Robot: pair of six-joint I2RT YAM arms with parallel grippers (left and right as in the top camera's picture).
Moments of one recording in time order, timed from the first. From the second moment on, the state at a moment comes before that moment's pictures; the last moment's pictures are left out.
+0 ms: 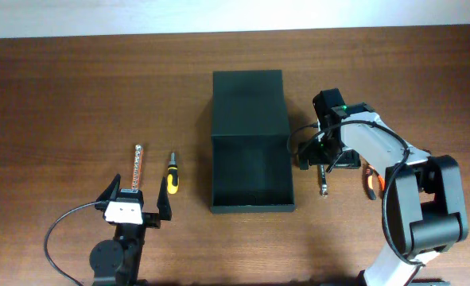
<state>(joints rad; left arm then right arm) 0.01 0.01 0.01 -0.07 0.09 0.03 0.18 1.88 1.21 -0.91 0.02 0.21</state>
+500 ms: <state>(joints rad) 0.01 0.01 0.01 -0.07 0.09 0.03 0.18 1.92 1.21 -0.89 0.02 0.21</state>
